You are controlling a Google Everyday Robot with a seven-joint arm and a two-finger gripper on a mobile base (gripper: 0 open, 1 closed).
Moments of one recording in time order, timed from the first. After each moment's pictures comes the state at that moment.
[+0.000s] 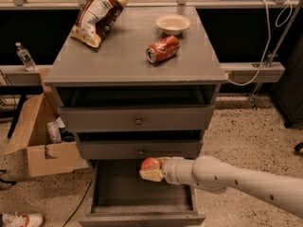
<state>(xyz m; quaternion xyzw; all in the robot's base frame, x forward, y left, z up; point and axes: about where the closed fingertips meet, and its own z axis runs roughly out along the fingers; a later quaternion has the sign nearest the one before) 0.525 -0.003 0.492 -0.30 0.83 0.29 0.36</state>
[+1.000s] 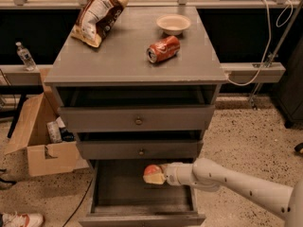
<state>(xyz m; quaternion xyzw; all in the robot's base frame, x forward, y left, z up) 0.558 -0.013 0.376 -0.30 0.83 0.35 0.32</state>
